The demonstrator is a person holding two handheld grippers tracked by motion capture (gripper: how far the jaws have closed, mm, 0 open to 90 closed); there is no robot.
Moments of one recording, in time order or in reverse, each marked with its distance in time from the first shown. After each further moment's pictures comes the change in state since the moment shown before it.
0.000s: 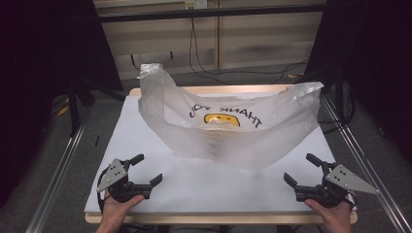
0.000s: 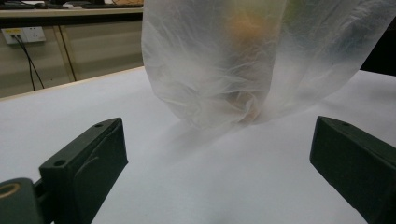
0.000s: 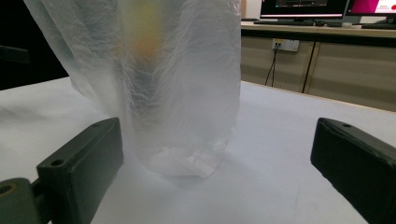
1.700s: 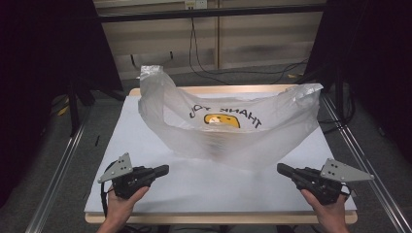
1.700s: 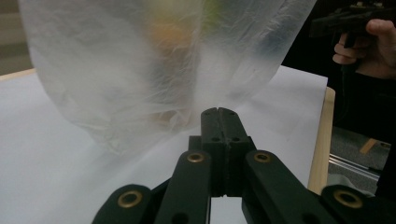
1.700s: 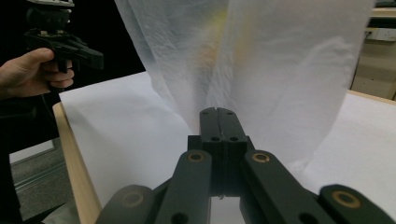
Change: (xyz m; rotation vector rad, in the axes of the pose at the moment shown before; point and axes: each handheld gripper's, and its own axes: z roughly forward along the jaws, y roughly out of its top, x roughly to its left) left arm -0.017 0.038 0.009 0.046 -0.286 -0.057; right arm 0.015 0.033 0.009 0.061 0.297 0.008
